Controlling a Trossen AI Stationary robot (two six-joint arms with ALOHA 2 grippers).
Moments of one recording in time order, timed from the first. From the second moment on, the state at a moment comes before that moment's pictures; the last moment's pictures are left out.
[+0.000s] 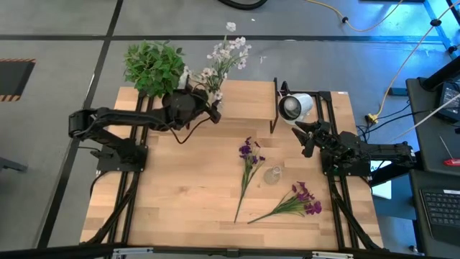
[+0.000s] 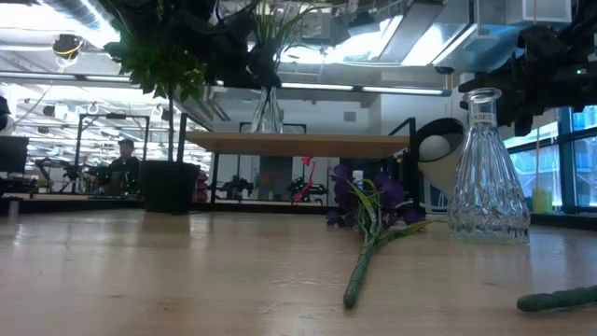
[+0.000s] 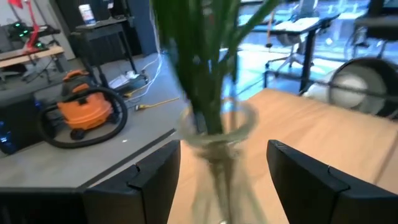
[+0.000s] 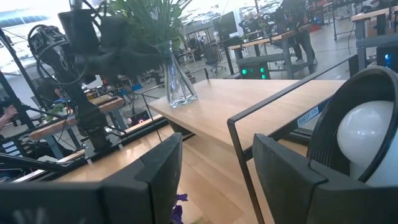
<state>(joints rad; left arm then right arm) 0.29 1.35 0.81 0.35 -0.56 -0.01 0.00 0.01 0.01 0.09 0.54 0.28</state>
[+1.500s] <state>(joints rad) -0.29 1.28 0.81 0.14 -0.34 -0.56 0.00 0.01 0.01 0.08 0.40 0.25</state>
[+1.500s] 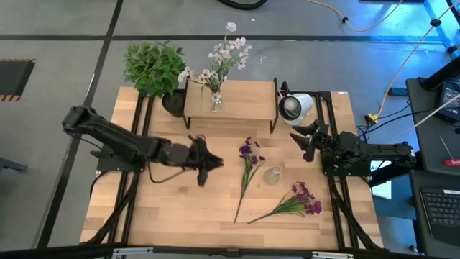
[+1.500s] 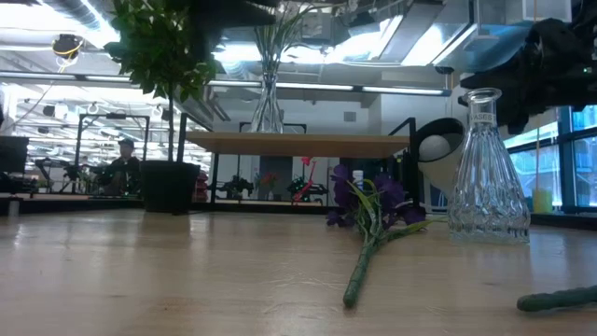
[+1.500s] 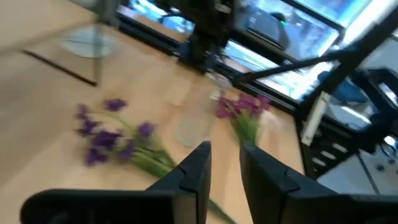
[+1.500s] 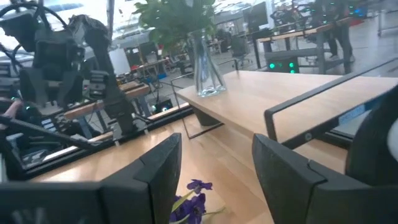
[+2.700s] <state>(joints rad) -0.26 1.67 0.81 0.37 -0.06 -0.28 0.16 0.82 1.02 -0.59 0.32 0.23</state>
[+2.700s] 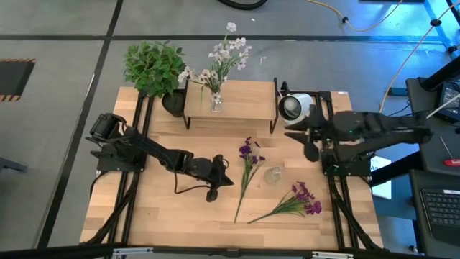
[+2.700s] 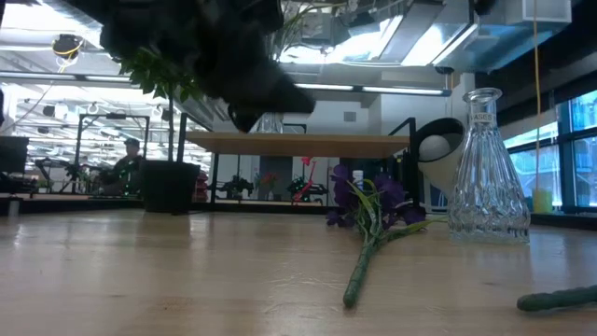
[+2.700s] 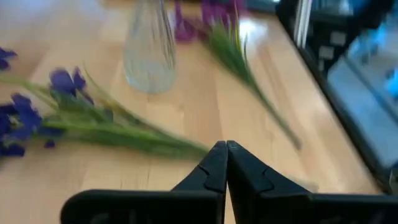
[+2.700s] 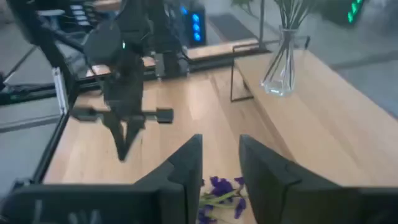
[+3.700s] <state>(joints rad) -0.11 1.67 0.81 -0.08 0.22 0.18 0.77 1.91 1.82 -1.33 0.24 2.32</state>
